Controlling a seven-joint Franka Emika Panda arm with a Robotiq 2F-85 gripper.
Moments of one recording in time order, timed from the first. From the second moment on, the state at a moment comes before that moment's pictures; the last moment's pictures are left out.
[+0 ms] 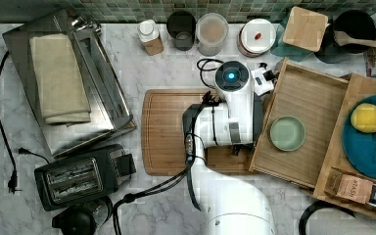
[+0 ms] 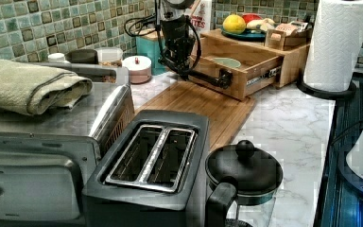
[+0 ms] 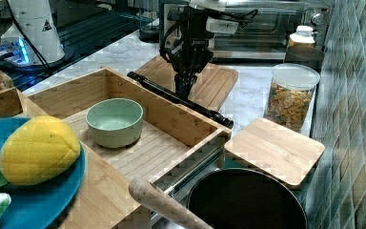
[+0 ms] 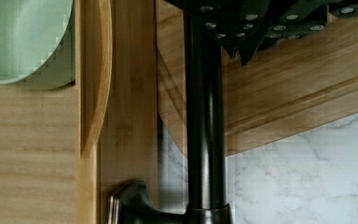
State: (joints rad) arm -0.09 0.38 -0.05 -2.00 -0.30 0.73 -0.36
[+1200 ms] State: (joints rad) arm -0.29 0.35 -0.12 -2.05 -0.25 0.83 -0.74
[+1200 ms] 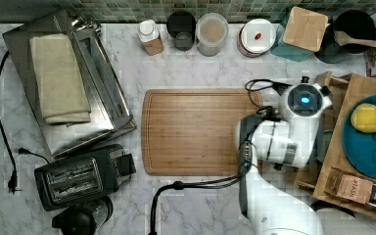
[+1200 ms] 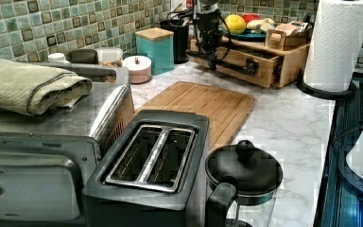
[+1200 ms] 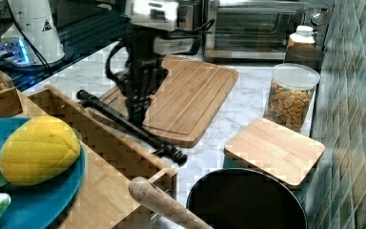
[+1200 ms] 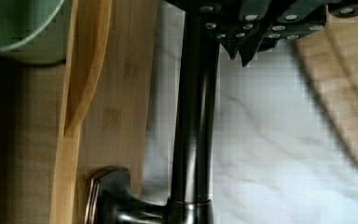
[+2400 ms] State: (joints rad) arm -0.28 0.42 -0.21 -1.96 -0.25 0.75 -0.73
